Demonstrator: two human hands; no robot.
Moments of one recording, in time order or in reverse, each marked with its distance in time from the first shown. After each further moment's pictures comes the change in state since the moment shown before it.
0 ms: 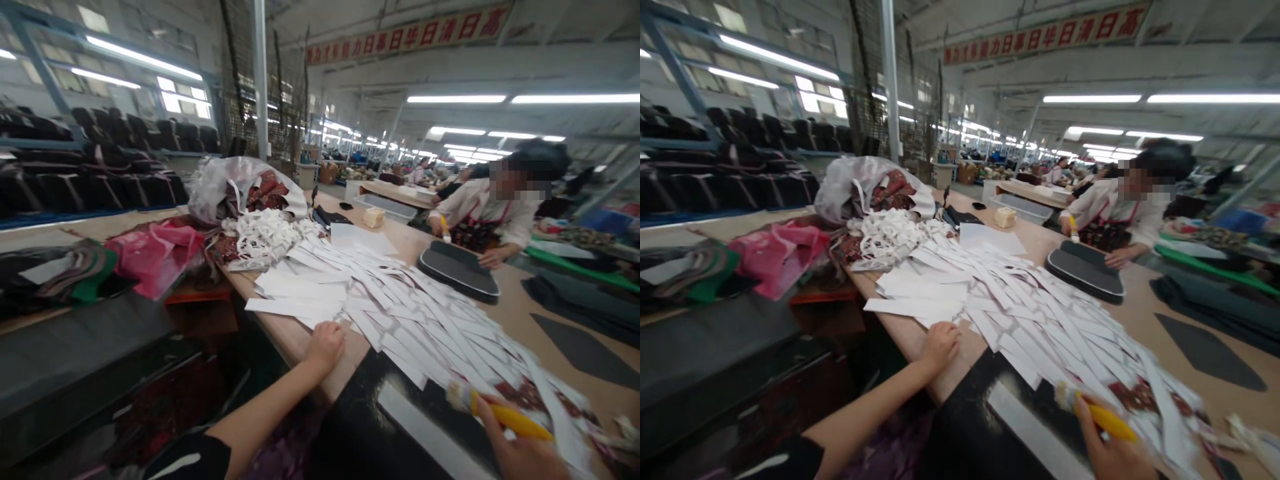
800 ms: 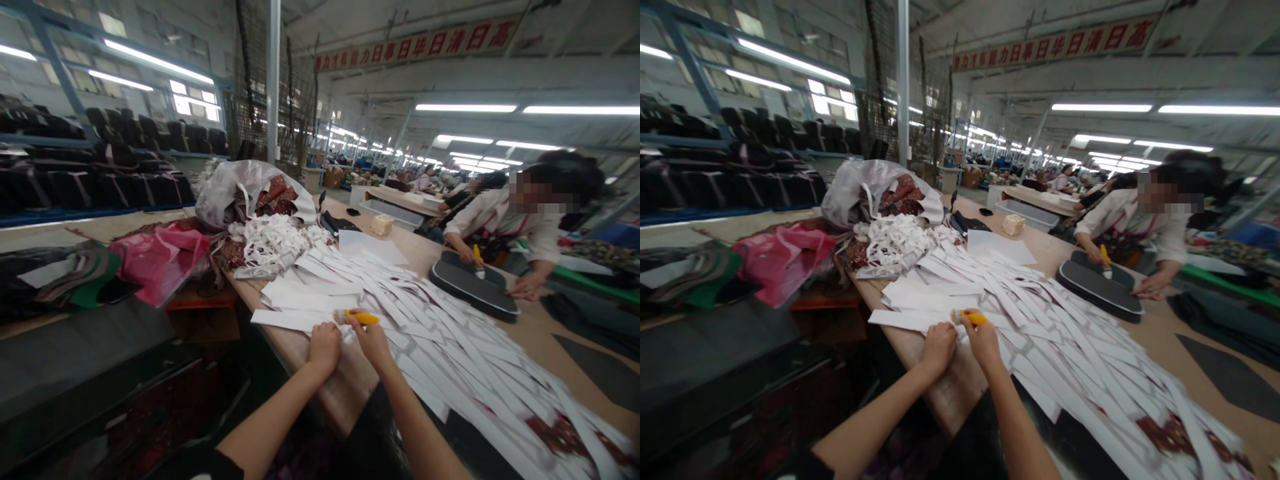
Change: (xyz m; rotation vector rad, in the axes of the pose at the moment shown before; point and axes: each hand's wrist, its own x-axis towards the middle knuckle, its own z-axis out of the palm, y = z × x) left_hand 0.033 -0.041 0.006 0.071 -0.098 -0.213; right_hand 0.106 -0.187 0.186 0.357 -0.408 -0.158
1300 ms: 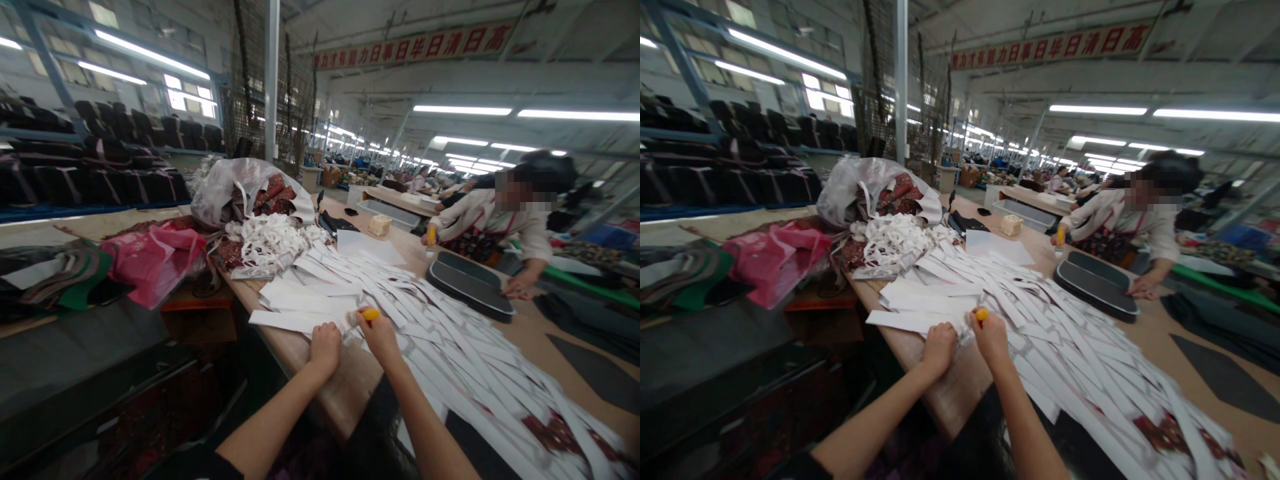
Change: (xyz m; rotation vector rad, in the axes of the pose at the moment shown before) left_hand 0.005 0.003 -0.005 -0.041 -0.052 -0.014; right_hand 0.009 -0.001 -0.013 -0.246 0.020 0.004
